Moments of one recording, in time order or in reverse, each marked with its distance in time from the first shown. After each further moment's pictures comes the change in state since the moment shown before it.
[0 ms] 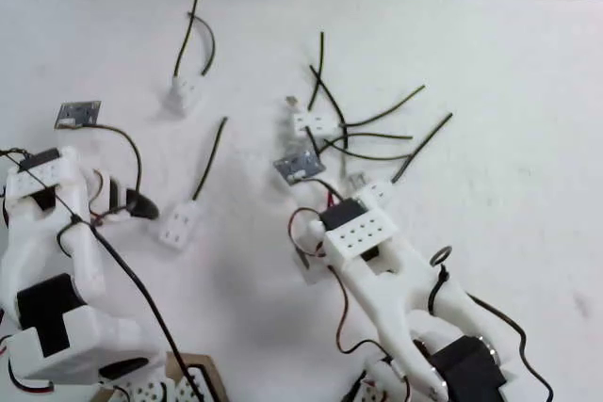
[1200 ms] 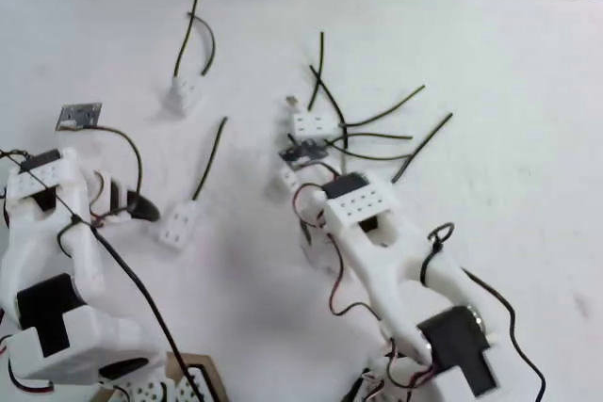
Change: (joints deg) left arm 0.0 0.0 0.5 0.0 0.0; right arm 4.6 7.0 -9.1 5.3 6.2
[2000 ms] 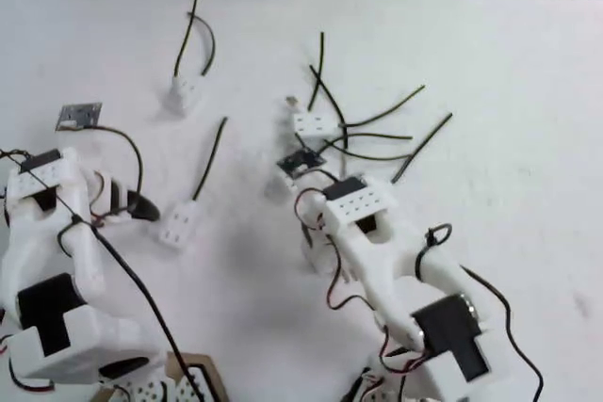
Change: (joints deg) left arm 0.0 0.0 0.0 0.0 0.1; right arm 1.0 7.6 2.9 -4.9 4.0
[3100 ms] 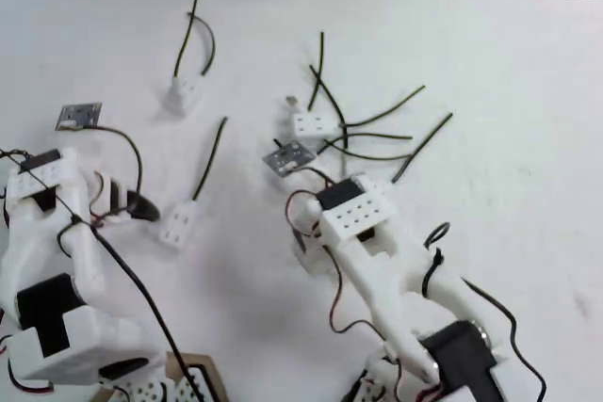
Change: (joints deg) left arm 0.0 0.0 0.0 0.0 -0.1; right arm -5.6 -12.1 -2.0 7.2 -1.7
